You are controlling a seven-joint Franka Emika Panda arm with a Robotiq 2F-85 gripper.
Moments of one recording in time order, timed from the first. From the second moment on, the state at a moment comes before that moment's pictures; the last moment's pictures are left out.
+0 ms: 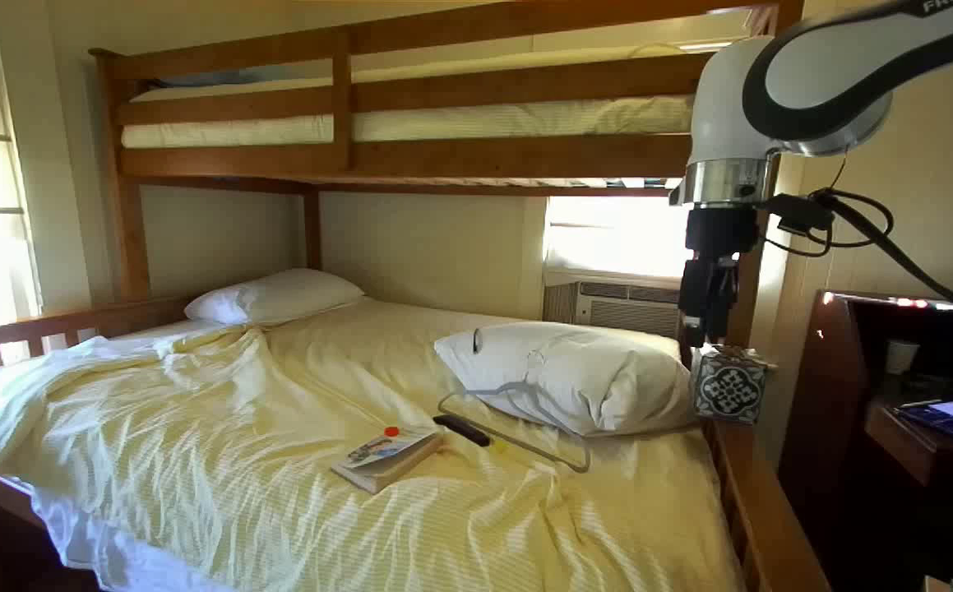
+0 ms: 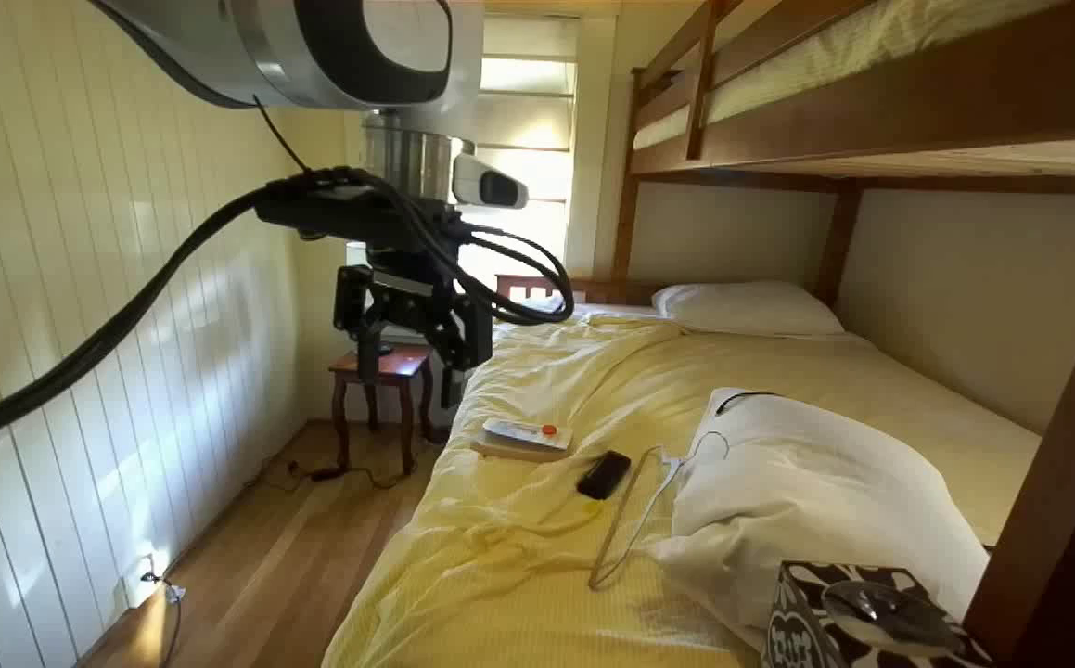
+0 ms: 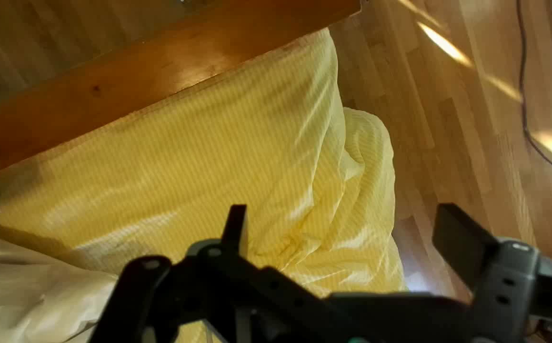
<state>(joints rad) 0.01 -0.61 -0.01 -2.50 0.02 1.88 -0.02</state>
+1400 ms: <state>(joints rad) 0.01 -0.61 -0.01 -2.50 0.02 1.88 -0.02</state>
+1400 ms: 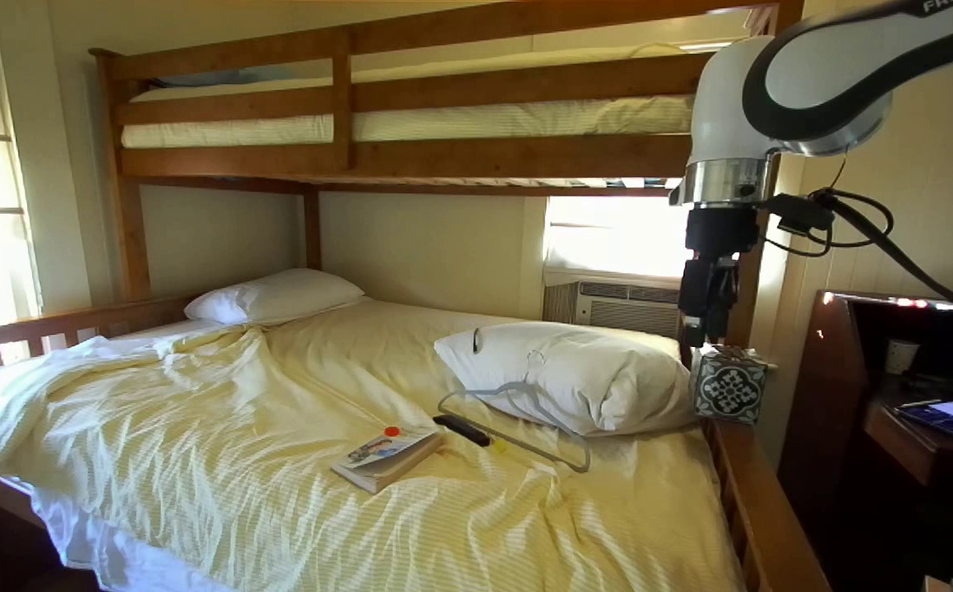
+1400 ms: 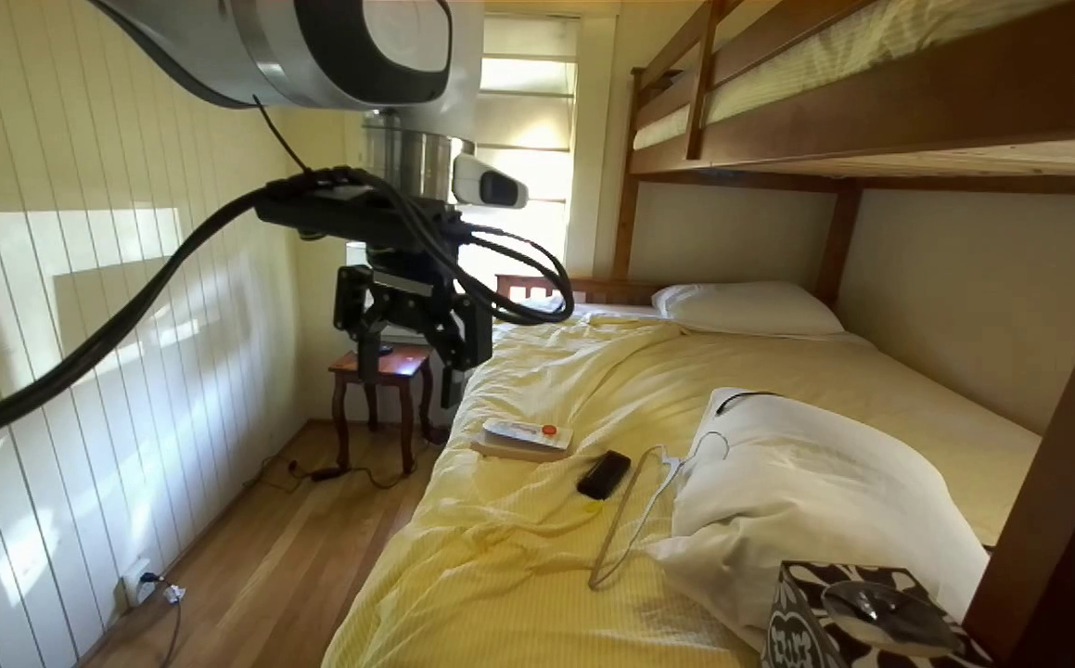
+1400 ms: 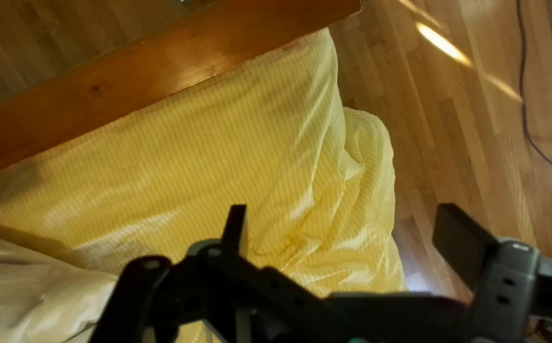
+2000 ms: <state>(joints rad) 0.01 -0.61 -0.01 -2.50 0.02 1.93 -0.02</state>
